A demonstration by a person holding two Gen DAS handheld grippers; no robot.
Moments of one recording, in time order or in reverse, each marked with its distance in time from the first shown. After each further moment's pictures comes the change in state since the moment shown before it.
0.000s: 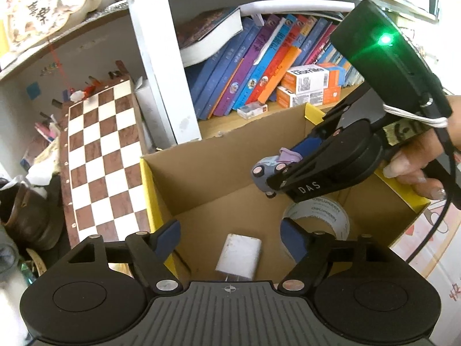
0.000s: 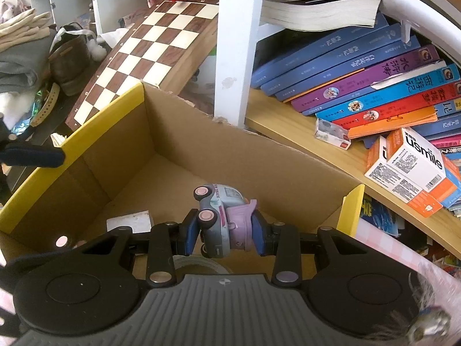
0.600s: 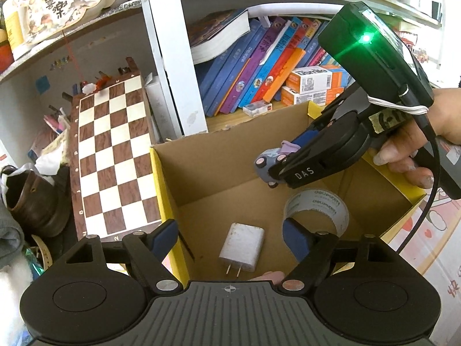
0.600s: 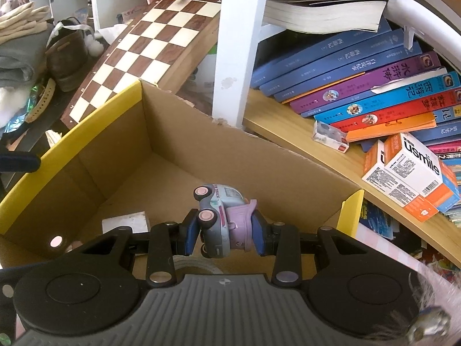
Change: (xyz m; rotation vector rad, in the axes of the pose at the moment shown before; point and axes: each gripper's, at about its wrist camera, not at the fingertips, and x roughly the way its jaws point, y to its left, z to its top) left arm -0.012 0.002 -0.011 -0.025 -0.007 0.015; right arm 0.004 0.003 0.004 -0.015 0.010 -0.030
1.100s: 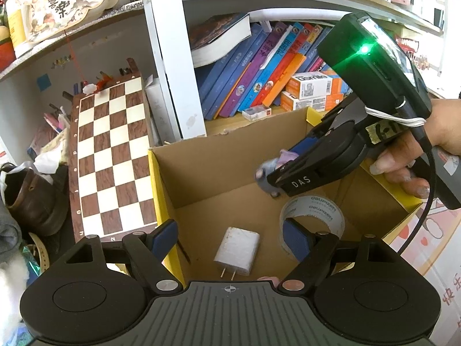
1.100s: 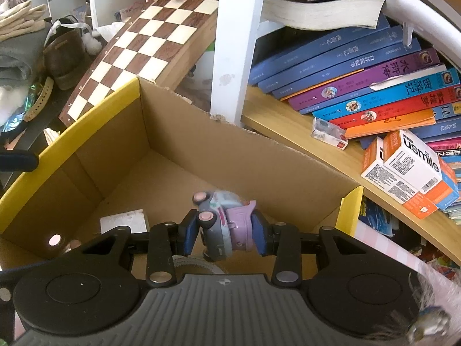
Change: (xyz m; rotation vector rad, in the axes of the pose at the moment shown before) left arm -0.003 -0.001 0.003 -0.026 -0.013 -0.007; right arm -0.002 0.001 -0.001 0.002 0.005 -0.003
